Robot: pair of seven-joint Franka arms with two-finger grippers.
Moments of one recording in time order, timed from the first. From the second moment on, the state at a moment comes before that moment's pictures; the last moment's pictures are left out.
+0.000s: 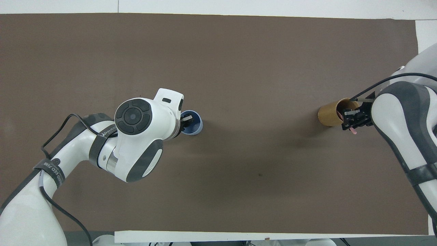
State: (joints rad) left arm -0.53 0.11 -0.13 -2.12 -0.08 2.31 -1.00; right arm -0.05 0.05 0.00 -1.96 0.08 1.70 -0.04
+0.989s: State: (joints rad) left arm -0.10 -0.02 -0.07 -1.77 -0.06 1.73 -0.57; right arm 0.16 0.08 0.04 -1.40 0.15 1.34 0.23
